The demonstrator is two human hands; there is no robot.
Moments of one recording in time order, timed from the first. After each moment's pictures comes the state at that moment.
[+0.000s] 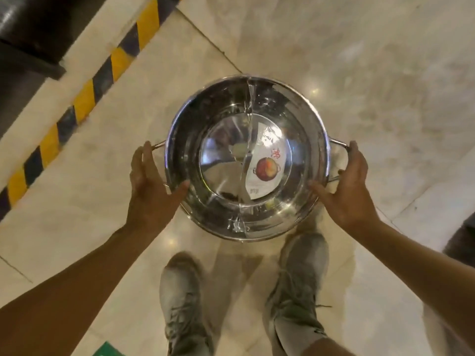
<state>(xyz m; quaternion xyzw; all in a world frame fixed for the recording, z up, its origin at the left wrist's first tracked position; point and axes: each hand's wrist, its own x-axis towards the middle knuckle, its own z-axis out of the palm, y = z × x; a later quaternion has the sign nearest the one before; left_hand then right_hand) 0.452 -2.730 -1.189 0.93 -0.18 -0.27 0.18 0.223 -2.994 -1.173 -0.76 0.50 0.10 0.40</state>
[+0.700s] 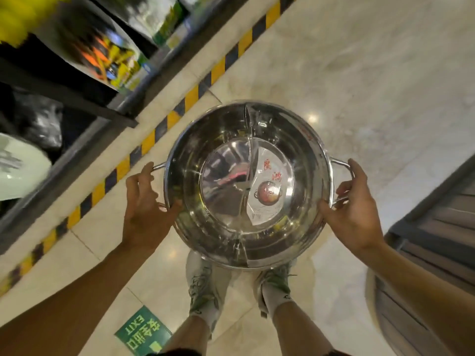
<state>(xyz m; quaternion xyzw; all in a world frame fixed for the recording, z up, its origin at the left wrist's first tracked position) 0.475 -2.736 -0.926 0.93 -0.16 -0.23 0.23 0.229 -3.028 -0.934 -0.75 0.49 0.03 0.43</state>
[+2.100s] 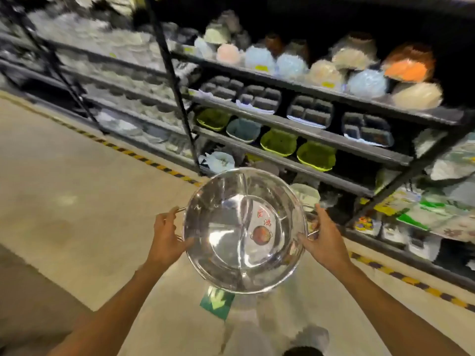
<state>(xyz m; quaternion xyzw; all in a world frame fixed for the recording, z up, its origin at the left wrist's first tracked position) 0.052 -2.151 -0.389 0.87 0.28 0.13 0.38 0.265 -2.516 -0.379 -0.92 -0.18 0.10 0.35</state>
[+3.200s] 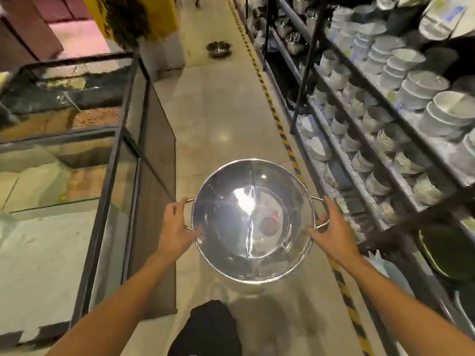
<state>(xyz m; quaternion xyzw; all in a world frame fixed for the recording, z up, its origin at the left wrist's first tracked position) -0.098 -1.660 -0.356 0.66 0.66 0.25 0.24 0.309 -1.702 -0.368 -0.73 -0.57 0.25 0.28</state>
